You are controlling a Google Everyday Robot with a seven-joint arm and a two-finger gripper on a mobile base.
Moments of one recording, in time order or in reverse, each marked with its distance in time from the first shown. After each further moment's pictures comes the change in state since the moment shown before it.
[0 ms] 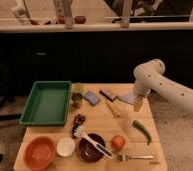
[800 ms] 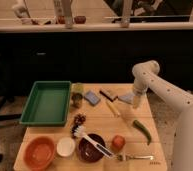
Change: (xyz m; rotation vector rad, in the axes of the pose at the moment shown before) arm 0.012 -0.040 0.068 -0.081 0.008 0.068
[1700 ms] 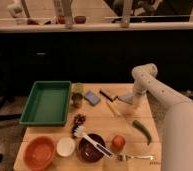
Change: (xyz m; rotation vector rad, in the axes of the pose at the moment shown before) arm 0.012 -0.019 0.038 -0.007 0.033 0.063
